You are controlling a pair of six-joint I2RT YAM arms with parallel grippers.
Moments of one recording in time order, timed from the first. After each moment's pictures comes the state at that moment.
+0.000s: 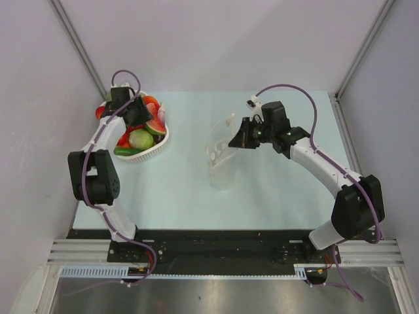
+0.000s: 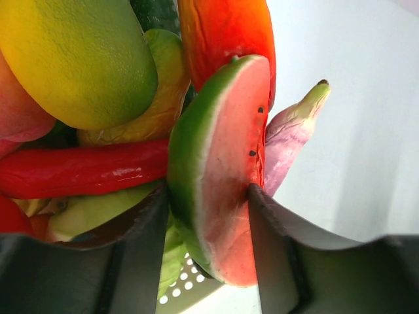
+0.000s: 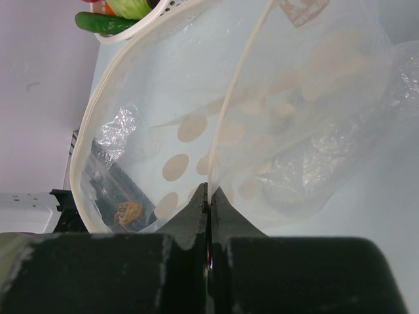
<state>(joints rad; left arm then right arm) 0.05 1.82 1.46 -0.37 0.11 -0.38 0.47 1.51 1.24 -0.32 -0.48 0.52</state>
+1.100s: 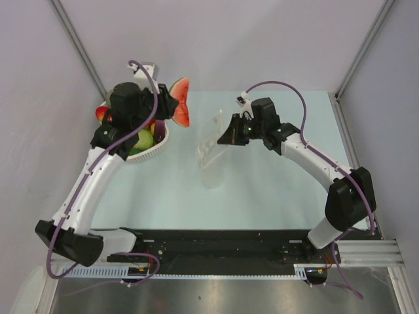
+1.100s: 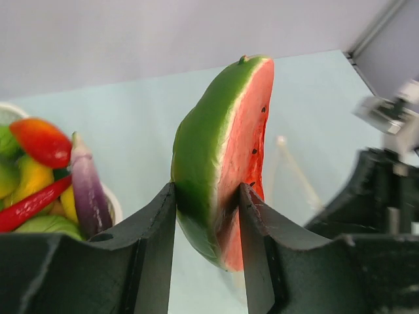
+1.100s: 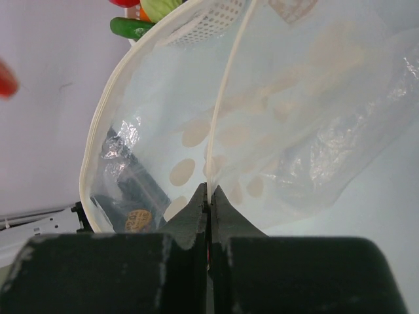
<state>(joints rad) -0.30 1.28 1.46 -0.43 0.07 -0.20 0.52 1.59 1.32 -0.27 -0.51 0.60</state>
